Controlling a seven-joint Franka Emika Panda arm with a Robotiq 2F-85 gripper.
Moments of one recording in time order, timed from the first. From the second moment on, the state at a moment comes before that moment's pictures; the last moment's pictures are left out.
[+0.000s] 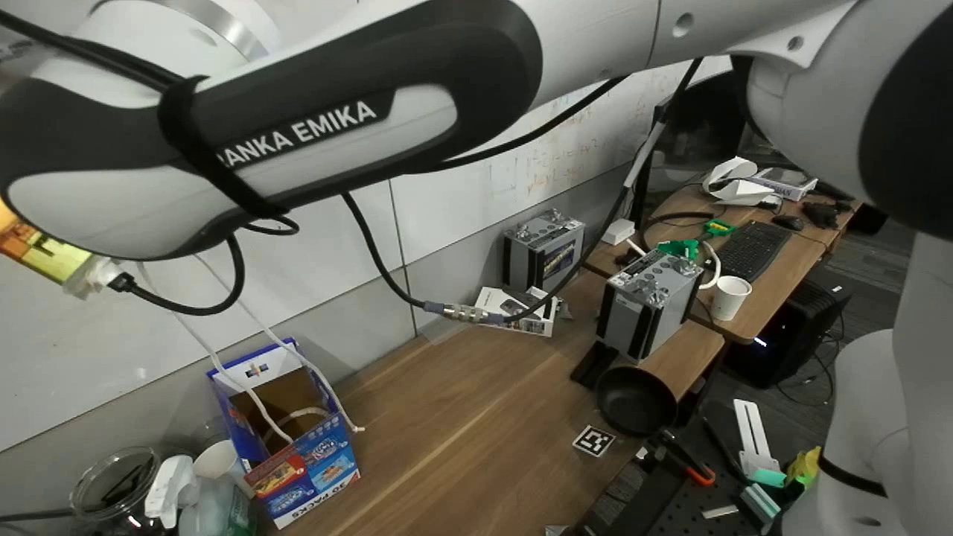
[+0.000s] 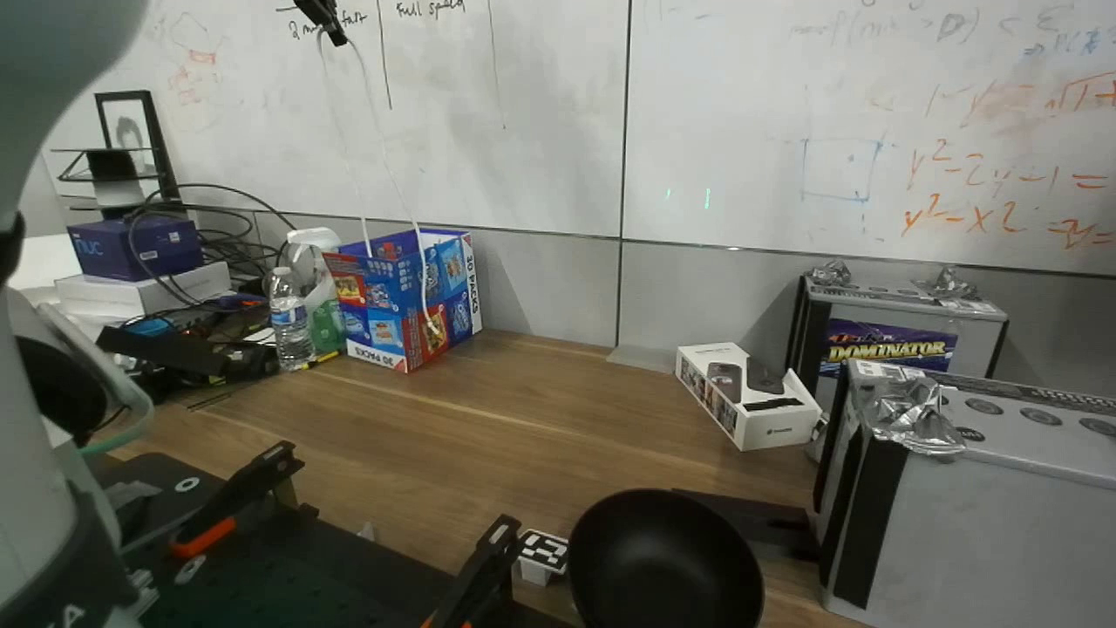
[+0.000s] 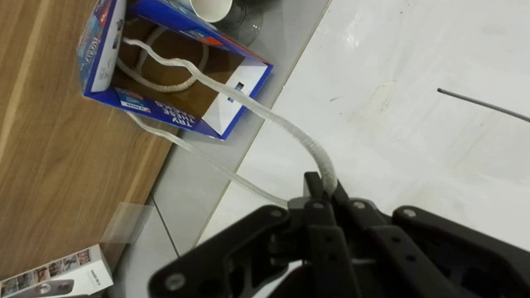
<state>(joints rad) 0.59 0.30 0.14 -1.45 -0.51 2.23 1.95</state>
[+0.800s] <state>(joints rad) 0.69 0.48 0.11 -1.00 -0.67 1.92 1.97</state>
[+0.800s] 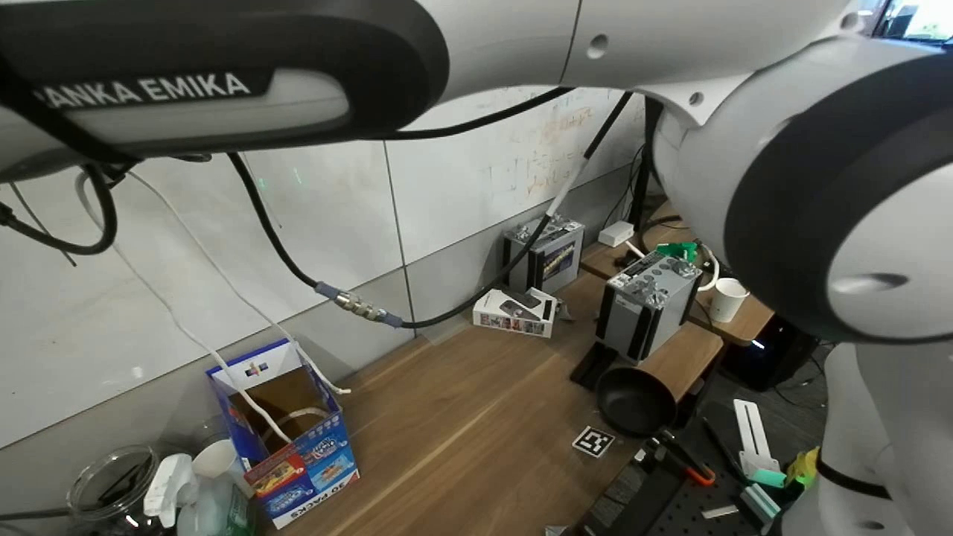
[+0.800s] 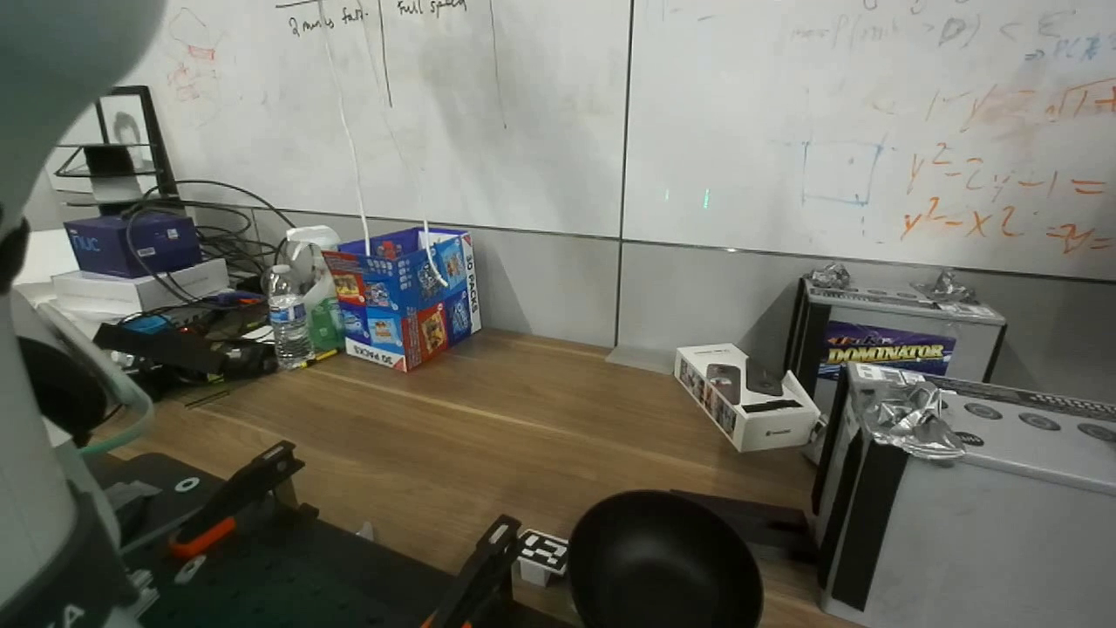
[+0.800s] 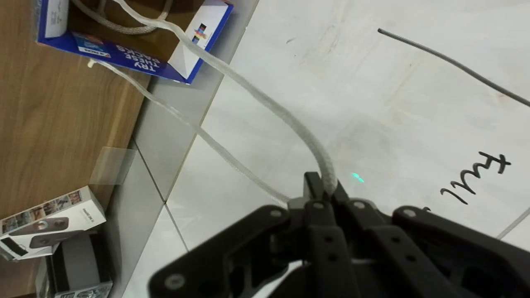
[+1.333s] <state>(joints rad) 0.76 0.57 0.11 -0.85 -0.66 1.90 1.97</state>
